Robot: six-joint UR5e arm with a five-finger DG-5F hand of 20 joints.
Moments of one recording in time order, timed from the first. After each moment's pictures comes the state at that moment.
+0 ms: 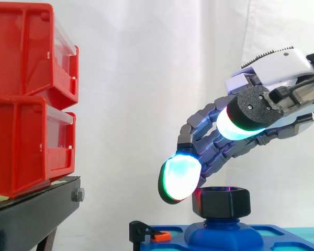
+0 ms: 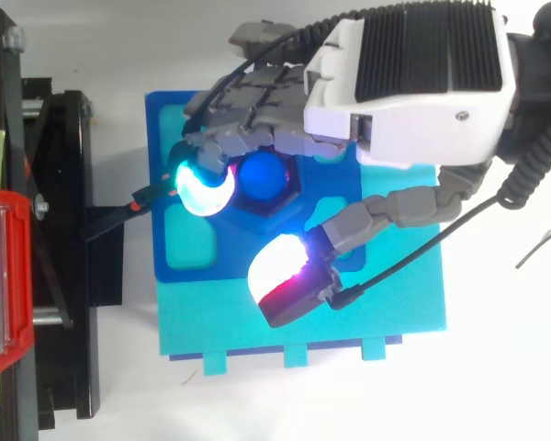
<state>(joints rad) 0.07 -2.20 -1.07 -3.26 -1.47 -0.93</state>
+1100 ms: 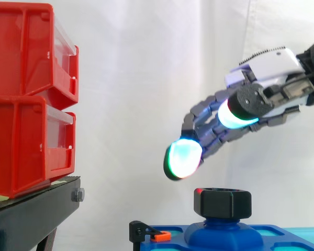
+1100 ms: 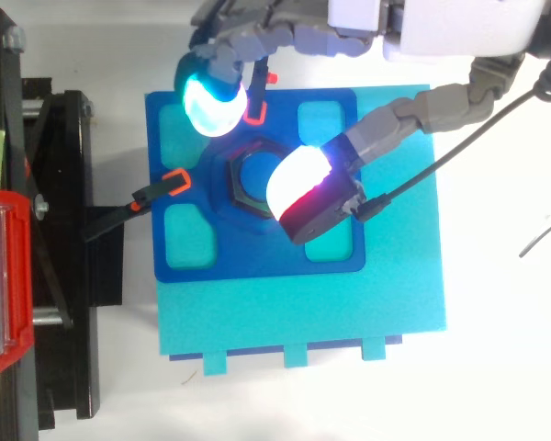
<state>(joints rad) -0.02 -2.20 -1.02 -3.28 -1.59 -1.02</state>
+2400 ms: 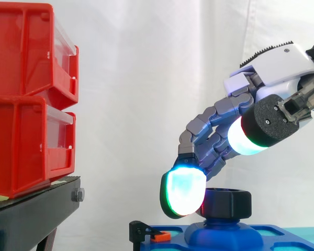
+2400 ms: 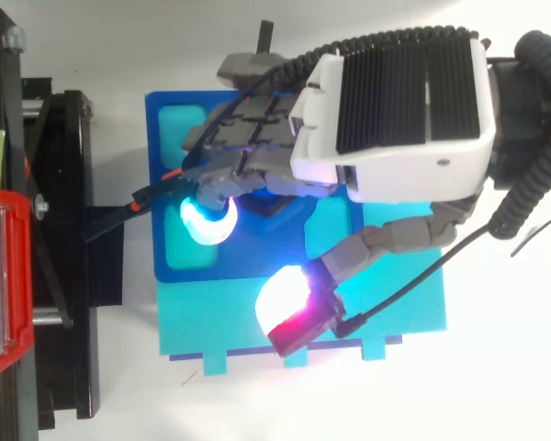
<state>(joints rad) 0.07 -2.24 -0.98 -3.36 -1.55 -1.04</state>
